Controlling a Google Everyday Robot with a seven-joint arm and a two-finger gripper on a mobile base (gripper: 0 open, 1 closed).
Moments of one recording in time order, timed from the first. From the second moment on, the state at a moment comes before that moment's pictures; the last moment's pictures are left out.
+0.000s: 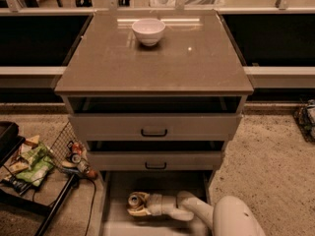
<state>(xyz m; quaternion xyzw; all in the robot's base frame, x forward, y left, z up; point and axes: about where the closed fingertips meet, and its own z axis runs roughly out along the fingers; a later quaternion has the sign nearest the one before) 0.524 0.112 0.183 -0.48 0.56 0.46 0.49</state>
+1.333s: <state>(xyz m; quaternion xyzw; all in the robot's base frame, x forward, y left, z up) 0.520 0.121 0.184 -0.48 0.56 0.46 0.49</state>
